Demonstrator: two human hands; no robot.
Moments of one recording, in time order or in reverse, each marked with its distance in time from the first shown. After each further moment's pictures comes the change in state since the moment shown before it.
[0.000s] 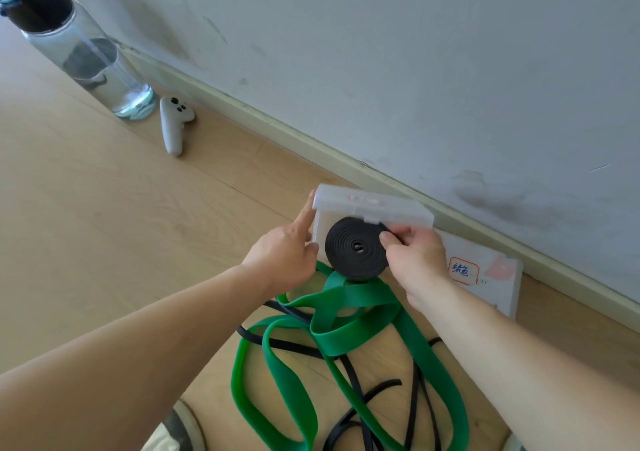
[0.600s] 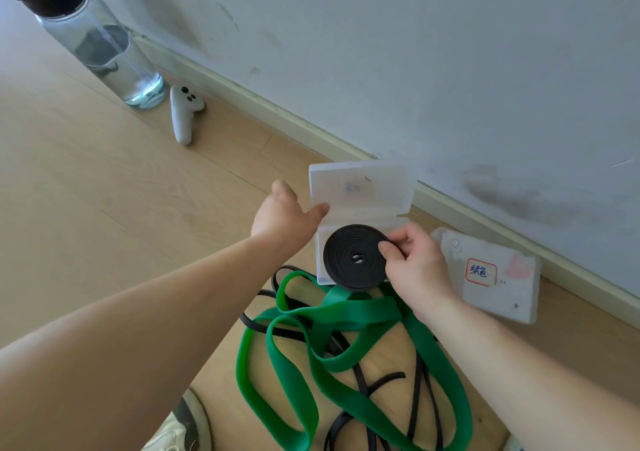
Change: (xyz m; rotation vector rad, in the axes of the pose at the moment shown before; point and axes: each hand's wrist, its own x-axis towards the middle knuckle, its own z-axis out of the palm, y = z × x) left_hand 0.020 0.006 -0.016 -0.270 0.227 -0.404; right_hand -0.025 0.011 -0.002 -0.185 -0.088 -0.170
